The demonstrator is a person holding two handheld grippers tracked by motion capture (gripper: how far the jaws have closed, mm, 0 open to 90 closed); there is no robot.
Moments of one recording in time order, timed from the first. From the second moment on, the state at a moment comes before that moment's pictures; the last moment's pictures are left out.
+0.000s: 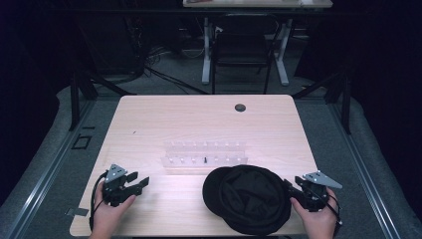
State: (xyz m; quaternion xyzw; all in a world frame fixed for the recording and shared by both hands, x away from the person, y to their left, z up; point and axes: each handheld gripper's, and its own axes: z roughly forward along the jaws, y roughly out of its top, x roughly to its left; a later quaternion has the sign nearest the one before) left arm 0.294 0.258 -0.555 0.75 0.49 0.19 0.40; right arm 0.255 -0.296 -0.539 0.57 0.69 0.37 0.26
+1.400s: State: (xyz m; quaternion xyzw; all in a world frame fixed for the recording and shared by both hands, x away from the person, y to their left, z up) left arm 0.294 0.244 -0.557 0.77 0.47 0.17 0.41; right arm 0.249 -0.309 -0.496 0.66 0.68 0.33 0.05
